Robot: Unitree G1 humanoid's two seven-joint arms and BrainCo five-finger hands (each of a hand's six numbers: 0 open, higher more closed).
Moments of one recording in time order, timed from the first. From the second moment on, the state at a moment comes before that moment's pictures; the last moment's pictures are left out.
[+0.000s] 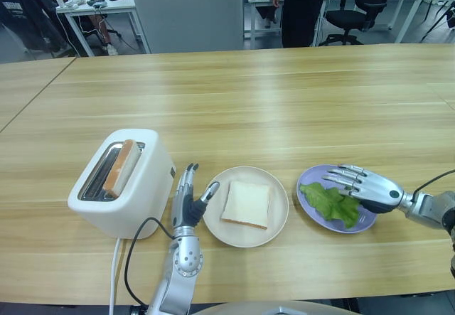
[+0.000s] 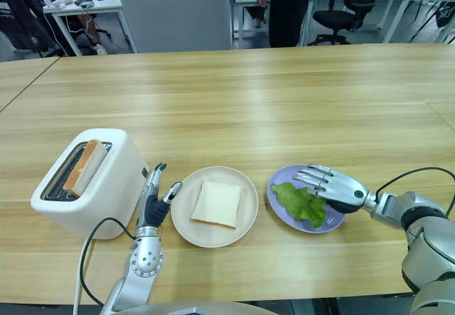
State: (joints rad) left arm 0.27 0.05 -0.19 -0.12 0.59 -0.02 0.38; right arm -0.70 -0.95 0.99 1.10 -1.36 -0.71 -1.32
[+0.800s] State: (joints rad) left arm 0.22 0.06 -0.21 -0.08 0.59 -0.04 0.38; right arm -0.58 -0.69 0.60 0.62 -0.81 -0.87 -0.52
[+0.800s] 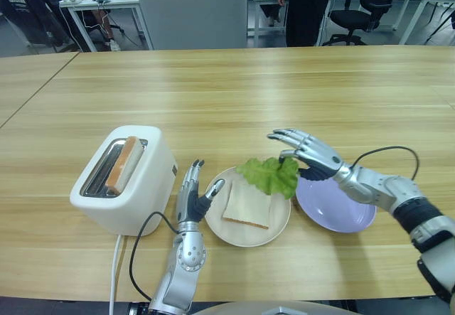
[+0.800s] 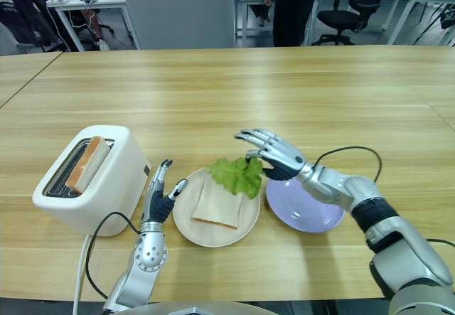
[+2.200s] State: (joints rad) left arm 0.26 0.07 -0.21 -0.20 0.63 0.01 0.36; right arm -0.54 -0.52 0.58 0.60 -0.91 -0.64 -0.21
